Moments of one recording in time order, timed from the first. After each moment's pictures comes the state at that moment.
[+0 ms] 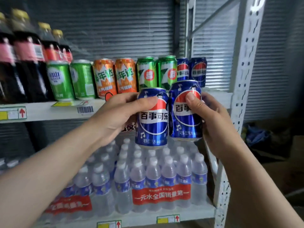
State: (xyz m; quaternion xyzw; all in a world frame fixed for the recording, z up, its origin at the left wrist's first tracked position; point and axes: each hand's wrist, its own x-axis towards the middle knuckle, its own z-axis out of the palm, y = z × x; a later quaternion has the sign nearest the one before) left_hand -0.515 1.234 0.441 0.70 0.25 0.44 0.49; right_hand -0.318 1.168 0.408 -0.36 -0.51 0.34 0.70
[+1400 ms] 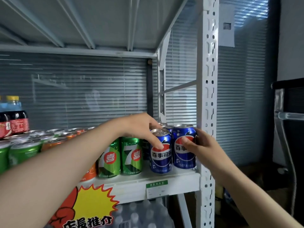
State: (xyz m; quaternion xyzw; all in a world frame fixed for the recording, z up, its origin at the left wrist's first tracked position) left_hand -0.362 1.340 0.624 0.94 0.30 0.12 0.09; right_hand -0.187 1.227 0.534 -0.51 -0.54 0.19 0.64
